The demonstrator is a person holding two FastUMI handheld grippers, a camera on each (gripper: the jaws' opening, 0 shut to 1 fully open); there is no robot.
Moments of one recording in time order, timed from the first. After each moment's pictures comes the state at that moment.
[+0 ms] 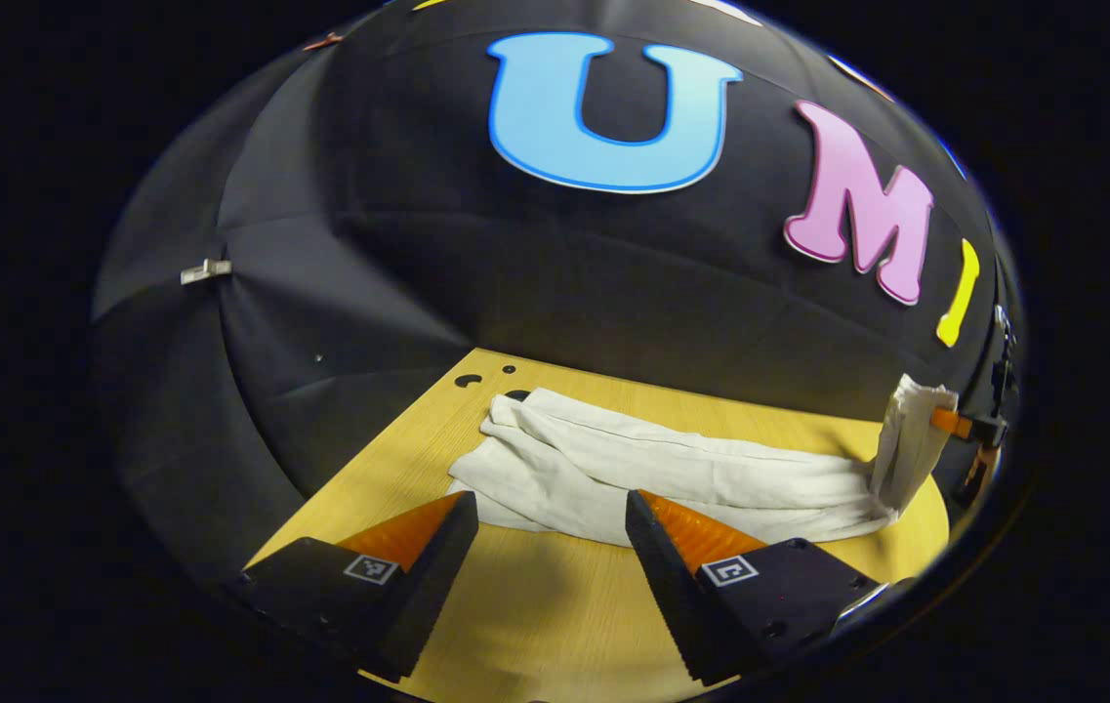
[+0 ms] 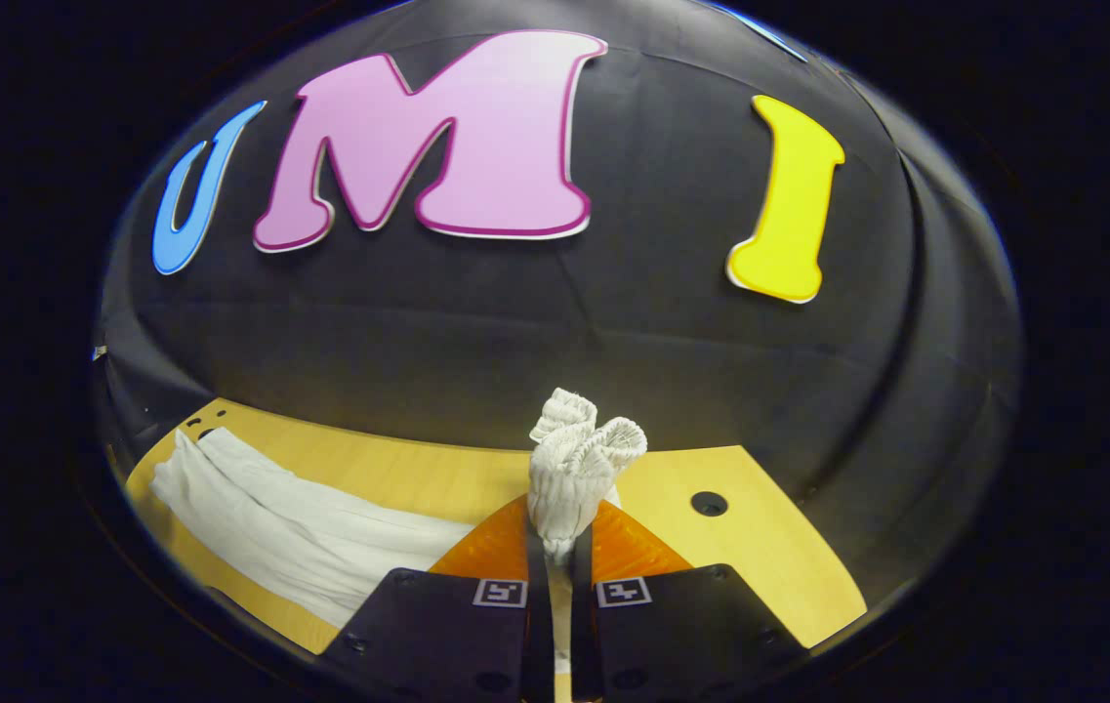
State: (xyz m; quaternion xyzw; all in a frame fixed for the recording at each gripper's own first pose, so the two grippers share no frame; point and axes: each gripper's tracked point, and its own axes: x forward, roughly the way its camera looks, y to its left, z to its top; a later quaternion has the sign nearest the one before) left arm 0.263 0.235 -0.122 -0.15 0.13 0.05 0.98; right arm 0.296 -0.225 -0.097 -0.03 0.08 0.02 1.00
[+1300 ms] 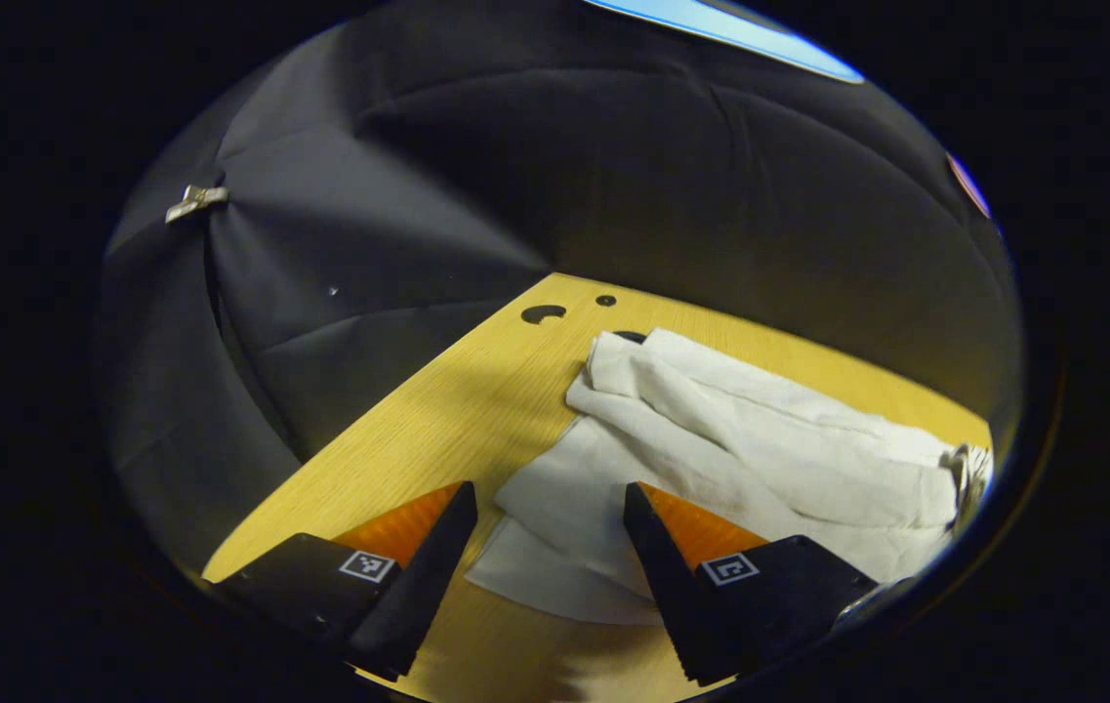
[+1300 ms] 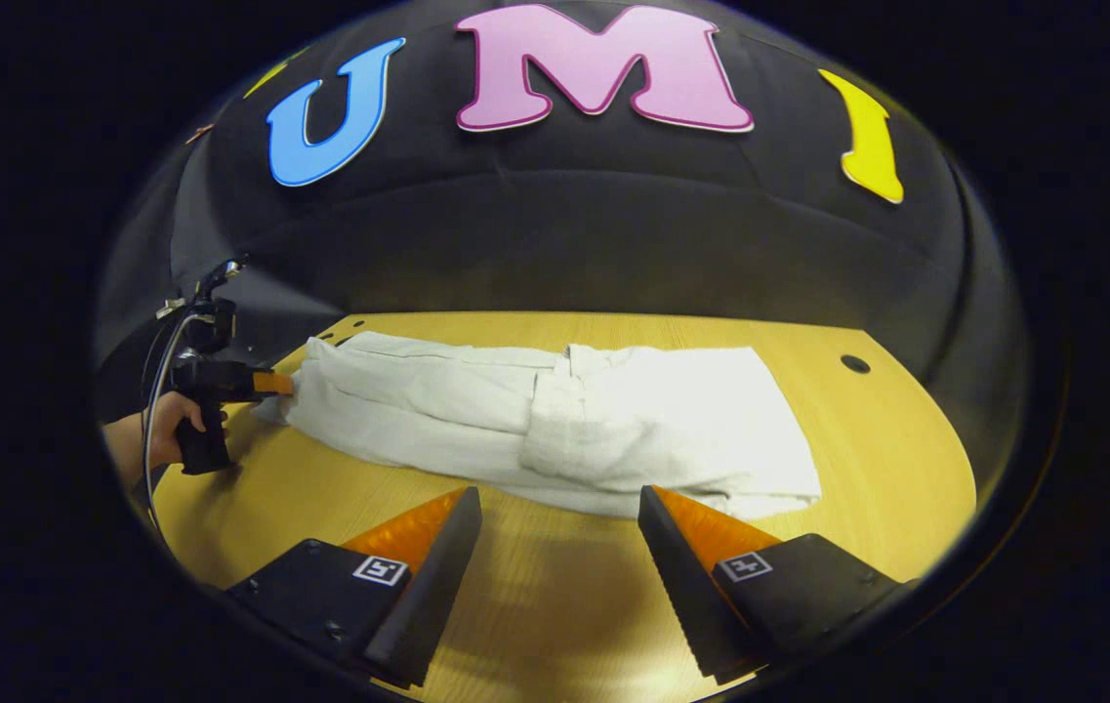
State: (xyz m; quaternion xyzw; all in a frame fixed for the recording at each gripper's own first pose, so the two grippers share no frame) left arm 0.408 0.305 -0.244 -0.10 0.24 0.15 0.95; right arm 0.257 -0.260 -0.126 0.01 0.20 0.14 0.97
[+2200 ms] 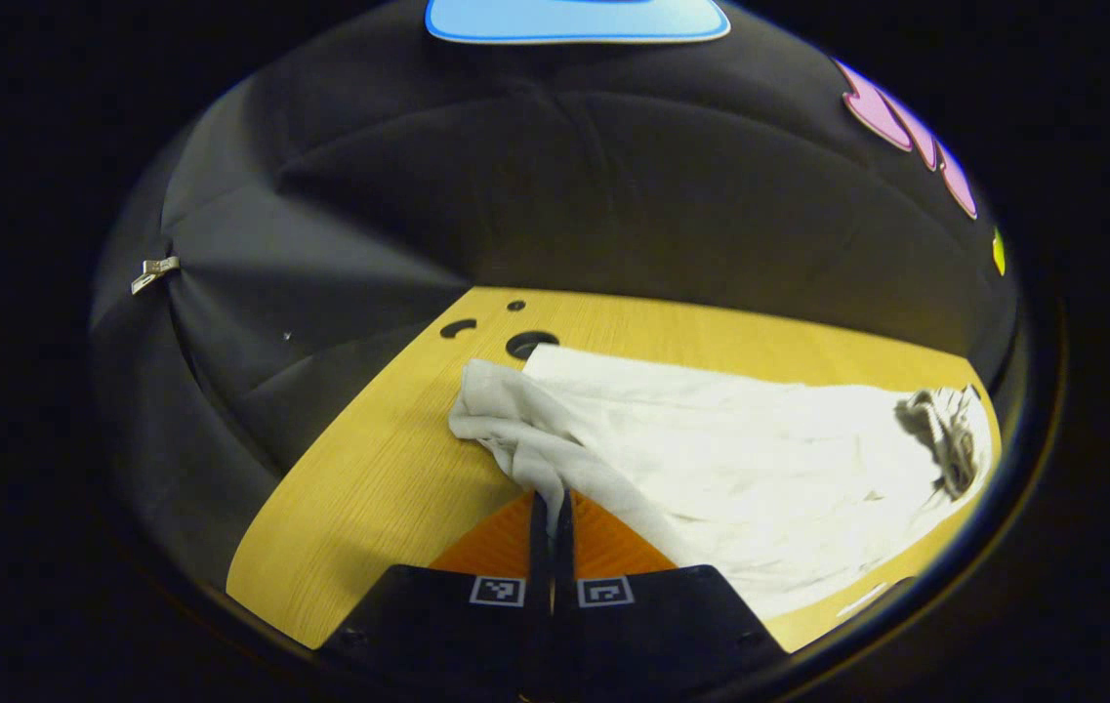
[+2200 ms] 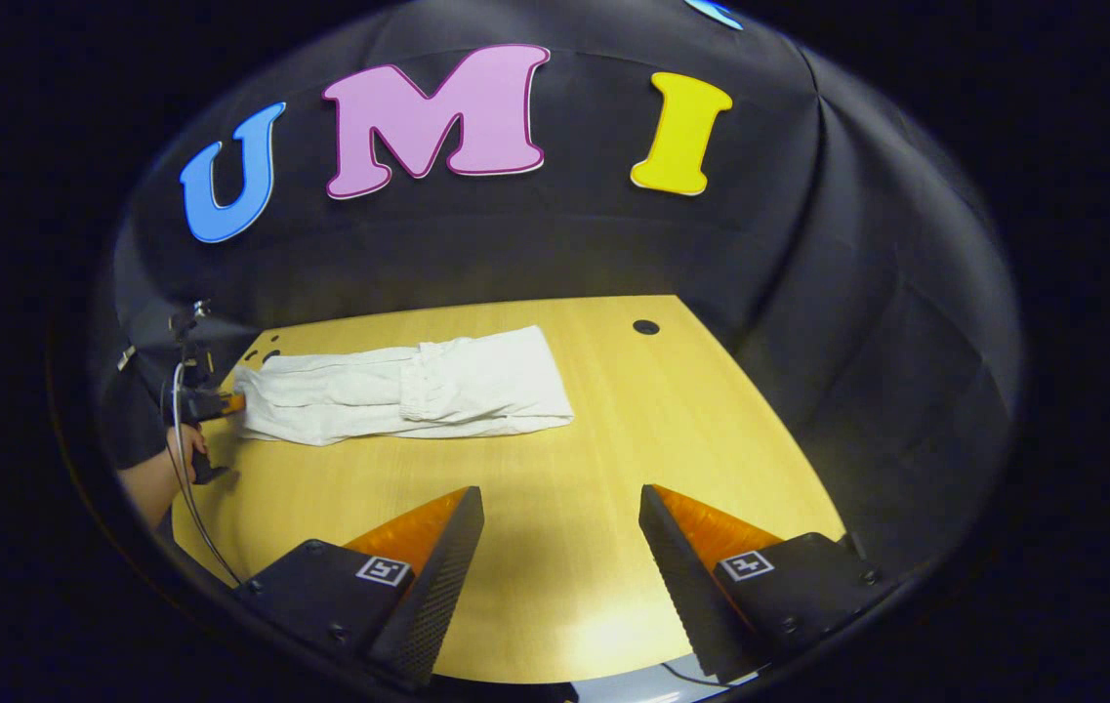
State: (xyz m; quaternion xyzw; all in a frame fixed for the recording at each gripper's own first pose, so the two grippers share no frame) left arm 0.394 0.234 -0.190 -0.08 0.21 0.08 0.97; right arm 0.183 -0.362 -0.068 -0.01 0.24 -0.04 0.97
